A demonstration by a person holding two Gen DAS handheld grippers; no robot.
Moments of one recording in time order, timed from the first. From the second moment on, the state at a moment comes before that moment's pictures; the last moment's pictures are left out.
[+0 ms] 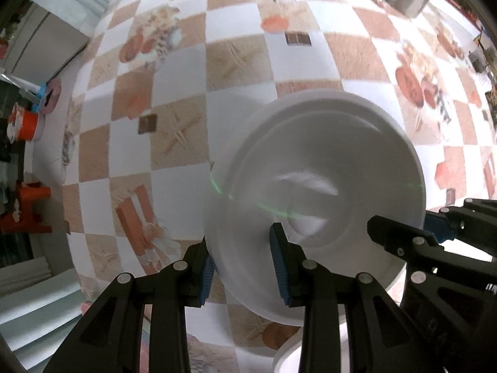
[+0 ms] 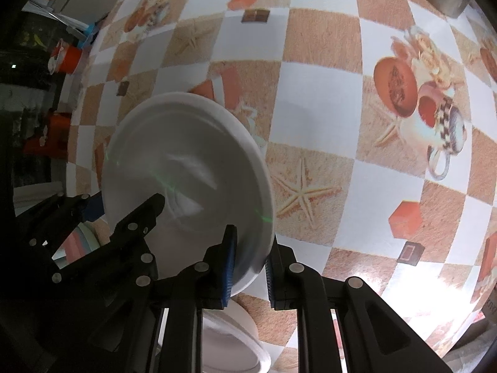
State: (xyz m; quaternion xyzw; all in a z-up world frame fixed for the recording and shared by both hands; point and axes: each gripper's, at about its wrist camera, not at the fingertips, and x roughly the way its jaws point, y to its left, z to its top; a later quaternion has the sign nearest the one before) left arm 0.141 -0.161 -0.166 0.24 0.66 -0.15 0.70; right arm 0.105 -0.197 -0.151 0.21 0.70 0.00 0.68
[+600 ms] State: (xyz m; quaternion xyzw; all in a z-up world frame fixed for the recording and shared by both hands) left arm 0.070 -0.149 -0.119 0.22 0.66 -0.17 0.70; right arm 0.054 -0.190 -0.093 0.19 0.69 0.04 0.70
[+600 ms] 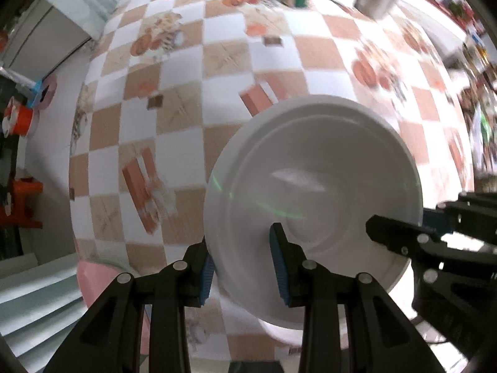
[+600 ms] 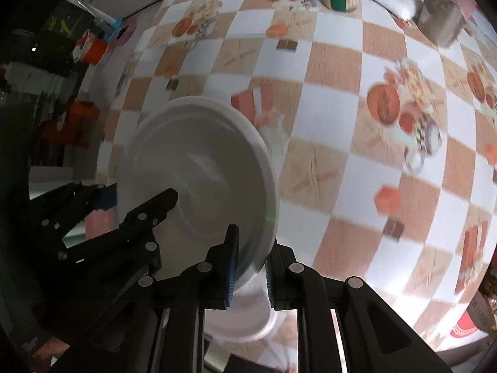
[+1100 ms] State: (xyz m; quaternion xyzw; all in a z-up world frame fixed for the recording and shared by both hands) left arm 0.014 -0.131 -0.145 0.26 0.70 -0.20 0.63; right arm -0.009 -0.163 -0.116 0.18 0.74 0.04 0.65
